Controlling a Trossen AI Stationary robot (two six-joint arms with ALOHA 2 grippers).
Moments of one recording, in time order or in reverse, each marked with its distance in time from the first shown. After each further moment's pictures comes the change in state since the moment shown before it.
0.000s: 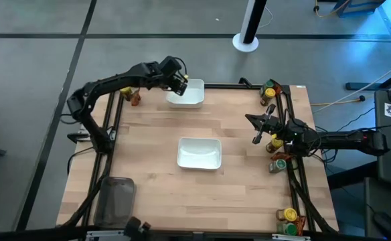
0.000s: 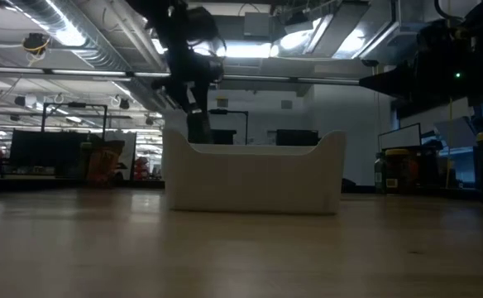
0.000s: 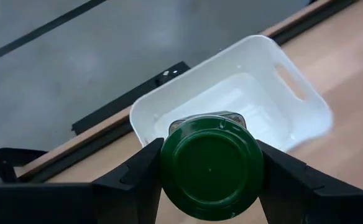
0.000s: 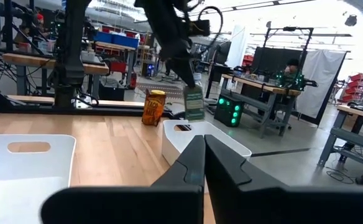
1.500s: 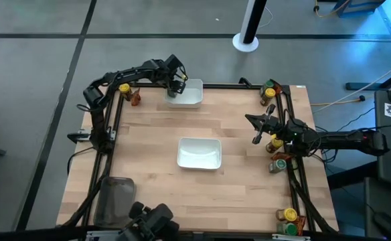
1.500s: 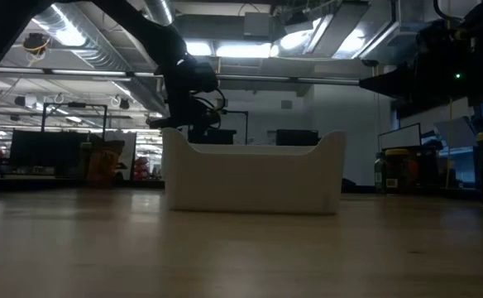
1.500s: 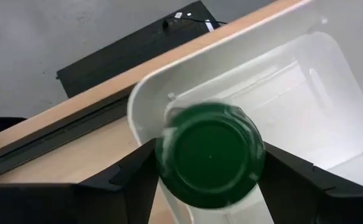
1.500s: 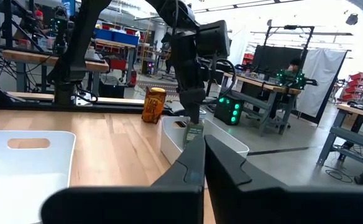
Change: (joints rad) left arm 0.160 0.230 0.005 0.021 0.154 0.009; right arm 0.000 0.000 0.000 -0.009 0.000 -0.003
